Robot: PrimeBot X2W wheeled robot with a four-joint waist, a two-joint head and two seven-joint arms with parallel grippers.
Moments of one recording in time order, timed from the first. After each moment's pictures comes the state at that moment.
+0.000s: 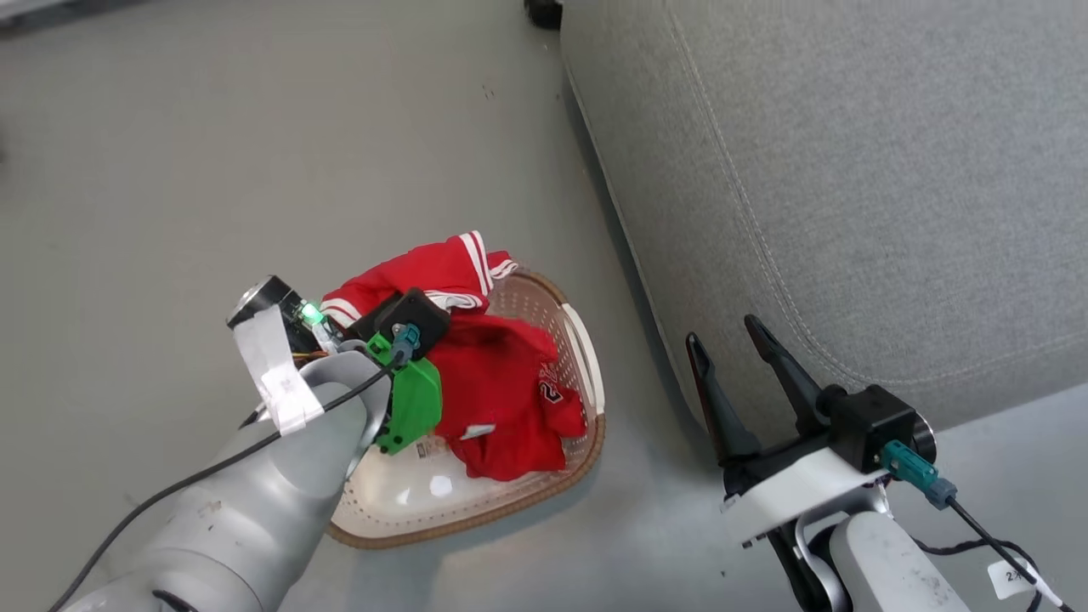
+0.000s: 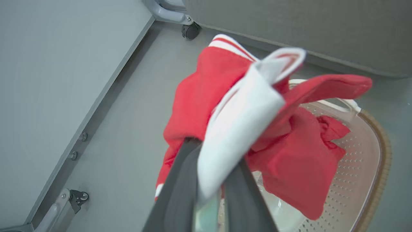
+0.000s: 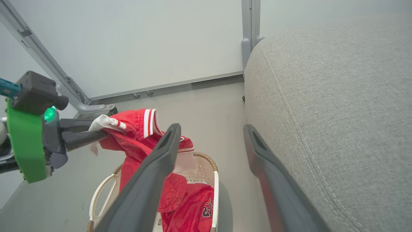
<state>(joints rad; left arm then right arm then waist) -0.90 0.11 -1.08 1.21 -0.32 -0.01 -0.26 -0.17 -0.07 0.27 0.20 0.23 0.13 -0.26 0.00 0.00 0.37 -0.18</state>
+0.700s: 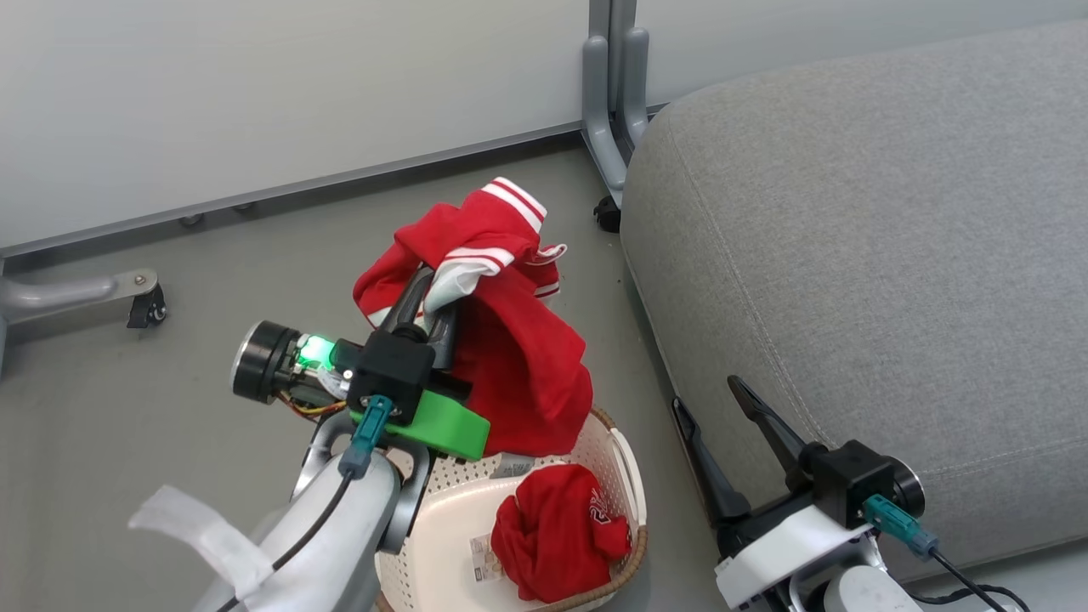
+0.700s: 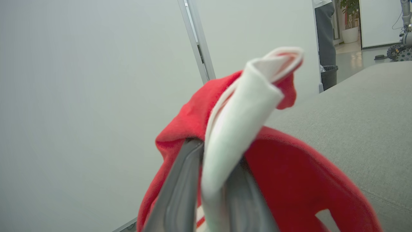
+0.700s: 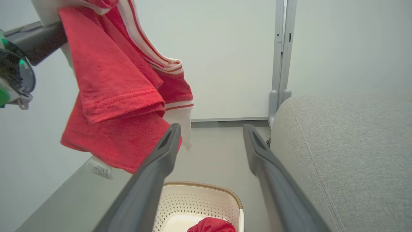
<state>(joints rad) -0.49 0.22 -0.66 0.30 -0.24 0.22 -0.26 -0.07 -0.10 0.33 0.18 0.22 0.13 -0.26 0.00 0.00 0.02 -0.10</state>
